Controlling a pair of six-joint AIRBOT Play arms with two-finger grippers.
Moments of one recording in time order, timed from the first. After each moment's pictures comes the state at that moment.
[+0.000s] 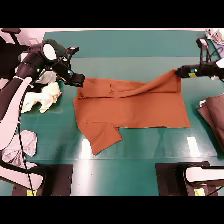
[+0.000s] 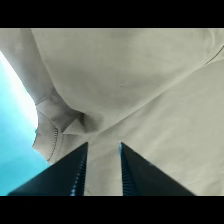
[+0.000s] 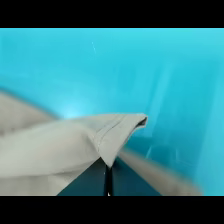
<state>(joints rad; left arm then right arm) -0.24 -1.63 1.67 1.33 -1.30 -1.48 -0.22 -1.50 1.37 -0.99 0.89 0.97</state>
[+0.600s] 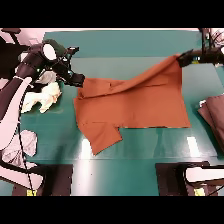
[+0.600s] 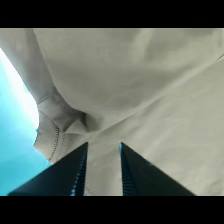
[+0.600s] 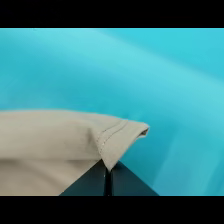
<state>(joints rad) -0.24 -1.63 1.67 1.33 -1.30 -1.49 -0.20 -1.50 1.51 -1.02 0.93 0.77</state>
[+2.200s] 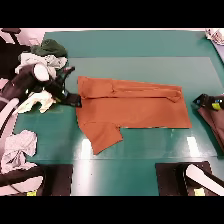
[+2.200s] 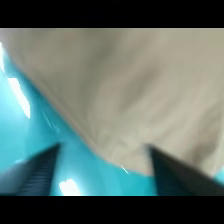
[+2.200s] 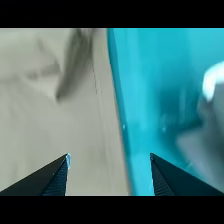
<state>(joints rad) -0.24 -1.29 1.14 1.27 -1.26 -1.50 -0.59 -1.09 0.85 -1.12 1.04 1.12</state>
